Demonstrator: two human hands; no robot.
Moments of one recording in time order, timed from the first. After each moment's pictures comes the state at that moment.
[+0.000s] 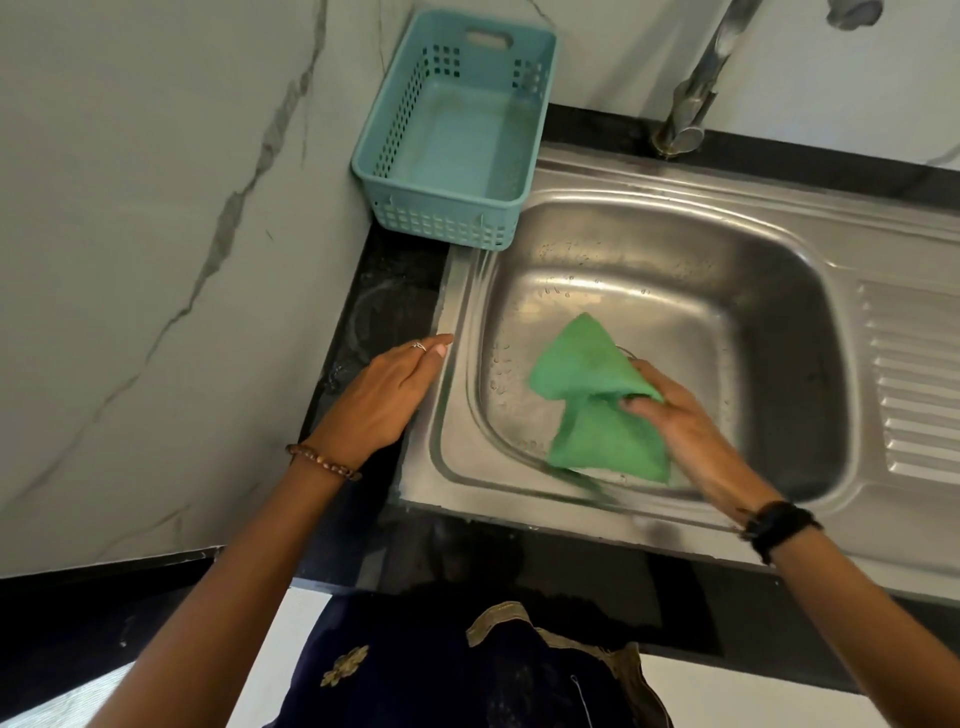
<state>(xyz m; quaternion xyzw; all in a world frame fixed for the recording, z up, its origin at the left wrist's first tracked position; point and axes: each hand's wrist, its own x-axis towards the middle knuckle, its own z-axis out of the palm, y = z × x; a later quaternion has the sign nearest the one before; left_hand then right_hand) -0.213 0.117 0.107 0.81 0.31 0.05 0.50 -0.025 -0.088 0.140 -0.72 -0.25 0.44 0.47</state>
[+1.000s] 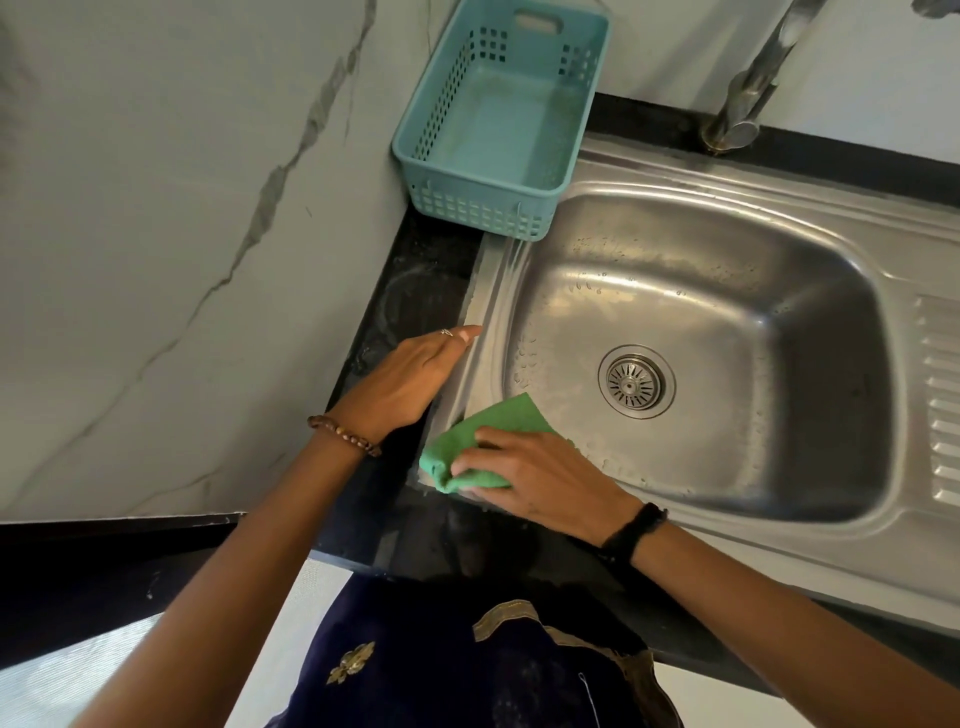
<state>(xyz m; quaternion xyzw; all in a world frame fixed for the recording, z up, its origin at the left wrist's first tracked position) -0.215 0.123 0.102 0.84 0.29 0.00 0.46 -0.113 -0.039 0.107 -0.62 -0.73 0.25 0.16</state>
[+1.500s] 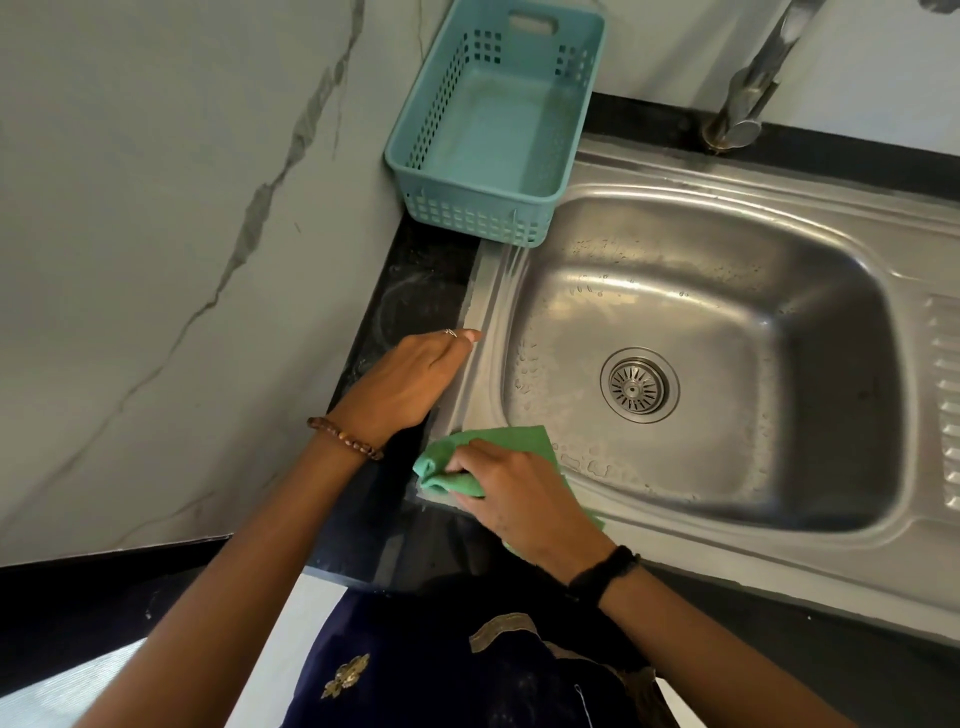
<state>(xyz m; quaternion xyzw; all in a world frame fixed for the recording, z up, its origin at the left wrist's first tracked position) -0.203 0.124 0.119 0.83 0.32 -0.02 0.46 -0.138 -0.033 0.095 -0.71 -0.63 0.23 0.22</state>
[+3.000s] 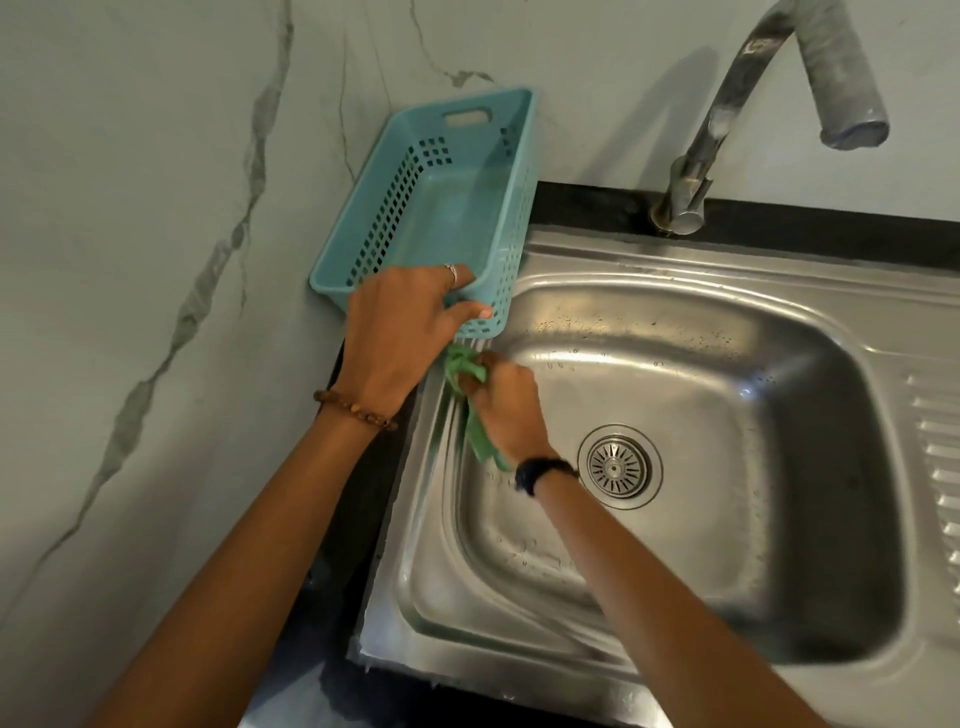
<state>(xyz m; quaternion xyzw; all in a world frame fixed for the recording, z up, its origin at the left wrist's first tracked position) -0.072 0.182 0.183 0.91 0.31 0.23 0.18 -0.012 0.095 0.074 -0.77 -0.33 0.30 0.46</state>
